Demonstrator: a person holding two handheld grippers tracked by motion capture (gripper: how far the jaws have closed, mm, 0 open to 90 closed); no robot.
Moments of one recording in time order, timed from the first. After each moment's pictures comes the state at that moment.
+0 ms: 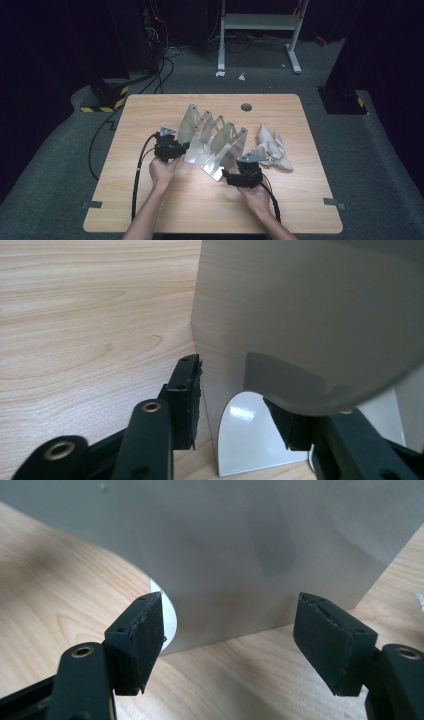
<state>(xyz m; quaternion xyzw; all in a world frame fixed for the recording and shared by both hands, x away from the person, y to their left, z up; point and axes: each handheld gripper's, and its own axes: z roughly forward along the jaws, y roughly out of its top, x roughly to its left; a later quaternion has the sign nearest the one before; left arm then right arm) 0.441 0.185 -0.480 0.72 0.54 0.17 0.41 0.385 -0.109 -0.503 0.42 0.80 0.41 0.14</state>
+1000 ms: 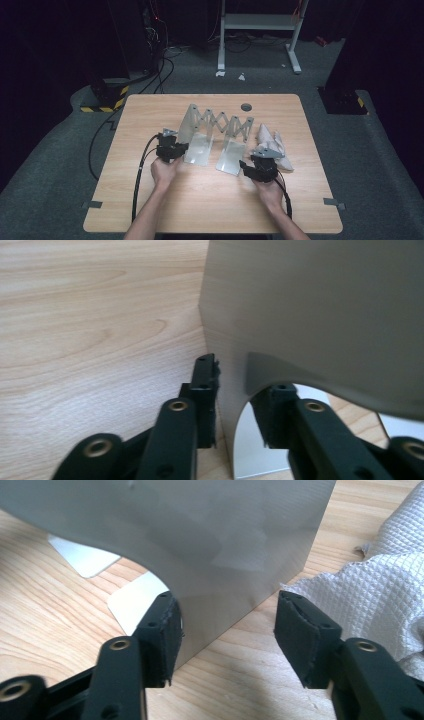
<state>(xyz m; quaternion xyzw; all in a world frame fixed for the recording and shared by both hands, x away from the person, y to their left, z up) 0.449 0.185 -0.496 0.73 0.54 0.16 0.39 0.403 -0.154 -0.505 0.45 0.78 0.40 0.19</state>
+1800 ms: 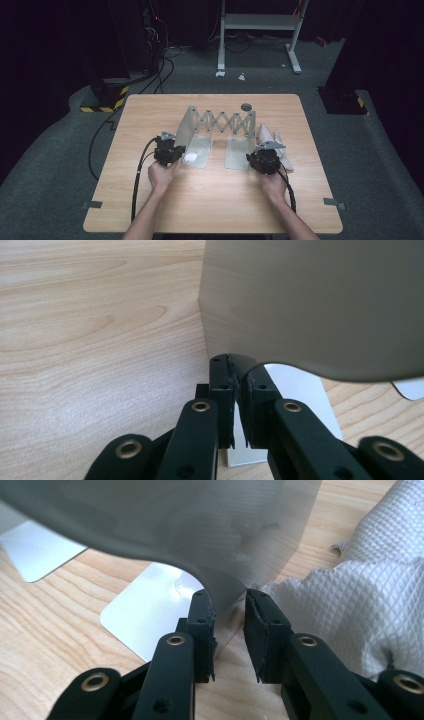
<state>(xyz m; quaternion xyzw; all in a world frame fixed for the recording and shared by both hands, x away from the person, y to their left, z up) 0.434 0.189 -0.494 0.74 0.53 0.16 0.38 0.429 -0.164 -0.504 0.45 0.79 0.37 0.18</state>
